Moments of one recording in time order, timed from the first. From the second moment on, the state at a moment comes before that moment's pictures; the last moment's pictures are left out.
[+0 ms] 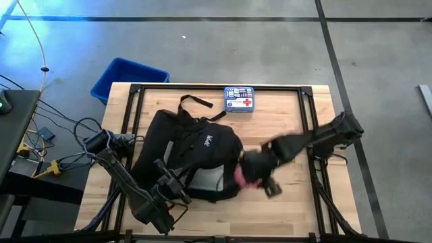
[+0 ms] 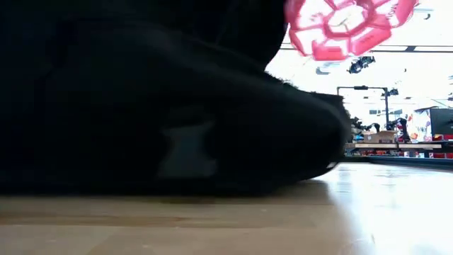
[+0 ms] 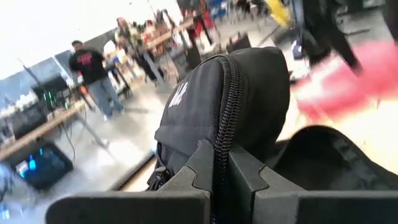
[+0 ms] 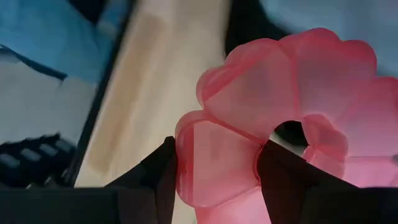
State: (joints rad) left arm -0.84 1.88 1.60 -1.57 -1.48 -1.44; right arm 0.37 1.70 1.59 -1.14 -0.22 -0.04
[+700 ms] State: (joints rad) left arm -0.88 1.88 1.66 -1.44 -1.46 -1.09; right arm 0.29 2.04 1.67 -0.64 0.04 -0.15
